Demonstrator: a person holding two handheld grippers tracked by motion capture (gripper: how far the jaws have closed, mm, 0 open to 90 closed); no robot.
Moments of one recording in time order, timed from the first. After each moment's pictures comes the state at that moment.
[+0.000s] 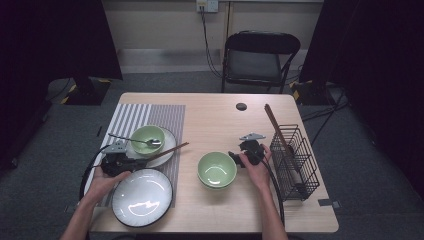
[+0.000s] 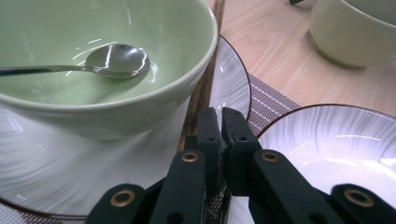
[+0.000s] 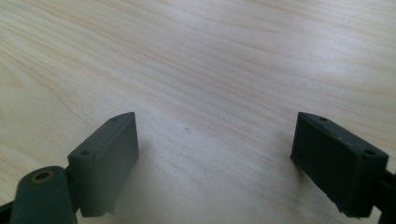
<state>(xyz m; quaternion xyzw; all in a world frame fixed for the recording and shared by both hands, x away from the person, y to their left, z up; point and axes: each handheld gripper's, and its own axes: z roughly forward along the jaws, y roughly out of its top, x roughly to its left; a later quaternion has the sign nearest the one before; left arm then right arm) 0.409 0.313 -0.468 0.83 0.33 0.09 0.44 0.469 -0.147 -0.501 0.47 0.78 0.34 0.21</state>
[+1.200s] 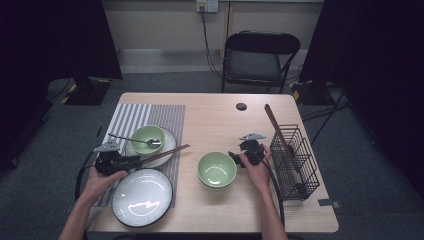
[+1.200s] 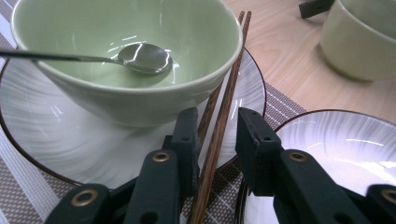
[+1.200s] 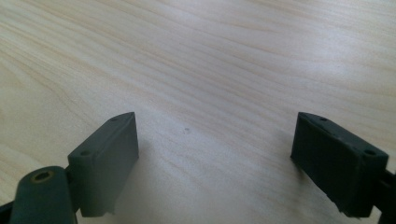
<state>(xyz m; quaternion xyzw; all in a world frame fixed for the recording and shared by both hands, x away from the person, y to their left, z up) 0.408 0.326 -0.467 0.81 0.35 0.09 0.45 0.469 -0.147 -0.501 0.47 0.78 0.34 0.21</state>
